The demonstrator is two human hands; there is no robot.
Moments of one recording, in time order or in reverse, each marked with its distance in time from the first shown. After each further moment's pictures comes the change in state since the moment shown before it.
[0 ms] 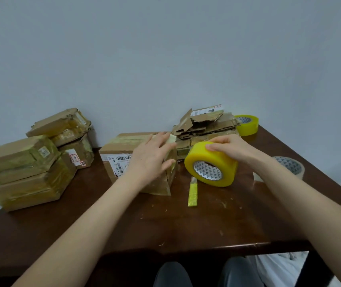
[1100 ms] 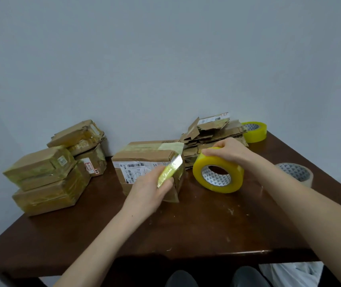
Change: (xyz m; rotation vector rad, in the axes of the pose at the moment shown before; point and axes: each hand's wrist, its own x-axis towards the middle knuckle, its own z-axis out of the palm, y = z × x) left_hand -0.057 0.043 -0.054 -0.554 -0.078 -0.466; right_hand 0.019 -0.009 0.007 -0.221 0.053 0.037
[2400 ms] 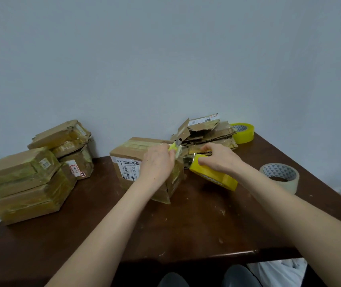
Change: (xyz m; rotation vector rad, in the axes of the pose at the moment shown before) left_hand 0.083 0.018 0.024 0.205 0.101 -0.023; right_hand -0.025 -0.016 0.010 -0.195 0.056 0.019
